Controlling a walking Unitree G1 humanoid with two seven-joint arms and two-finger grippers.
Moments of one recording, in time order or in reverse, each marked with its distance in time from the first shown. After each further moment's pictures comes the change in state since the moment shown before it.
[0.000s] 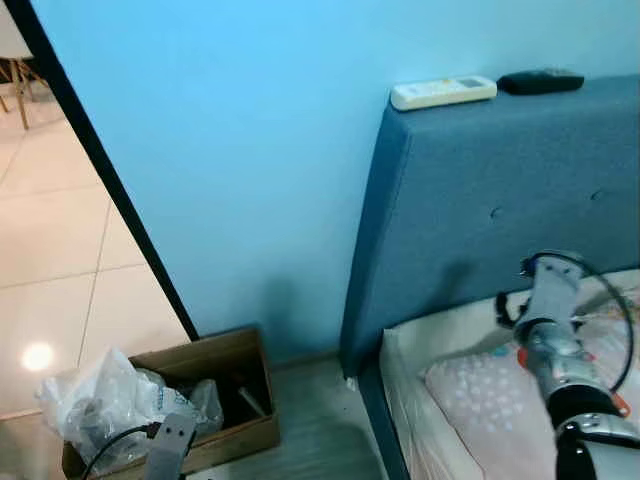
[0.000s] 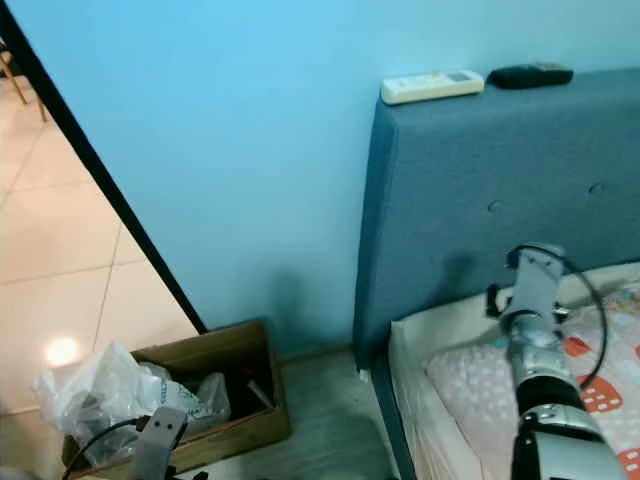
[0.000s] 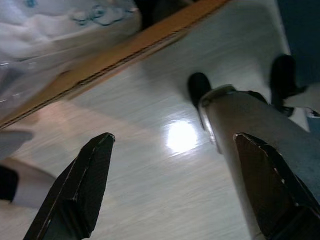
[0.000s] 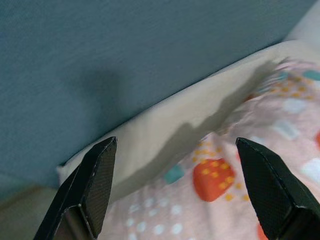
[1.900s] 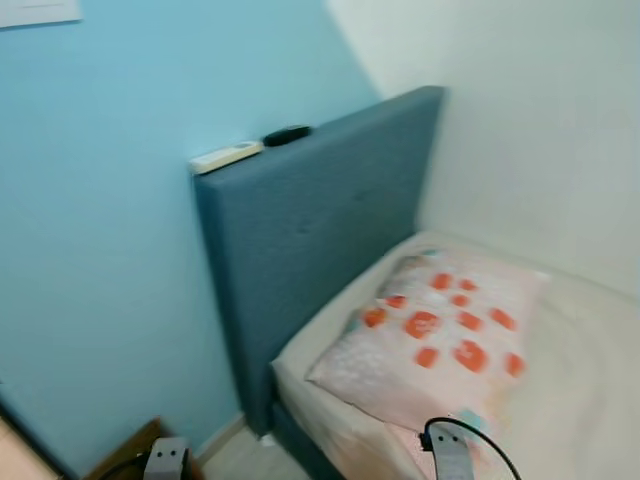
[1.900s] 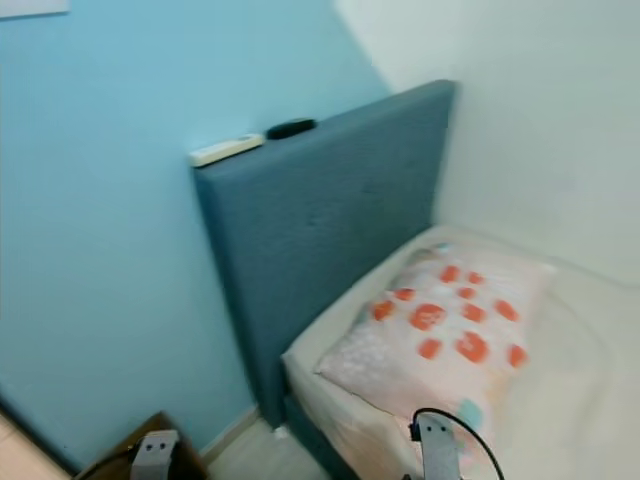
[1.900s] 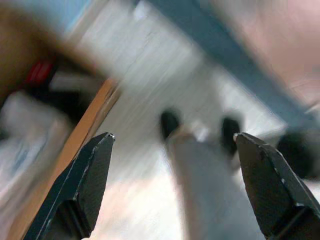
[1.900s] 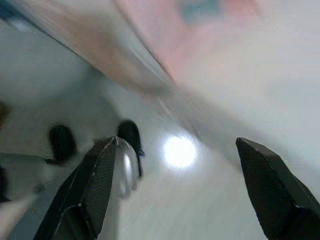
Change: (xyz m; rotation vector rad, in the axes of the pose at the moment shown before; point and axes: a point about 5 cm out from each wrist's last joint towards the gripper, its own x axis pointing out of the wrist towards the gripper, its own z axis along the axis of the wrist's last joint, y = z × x) left arm 0.007 -0.015 0.005 -0.181 0.062 0.020; right arm -0.123 0.049 -0.233 -0.235 0.701 0.264
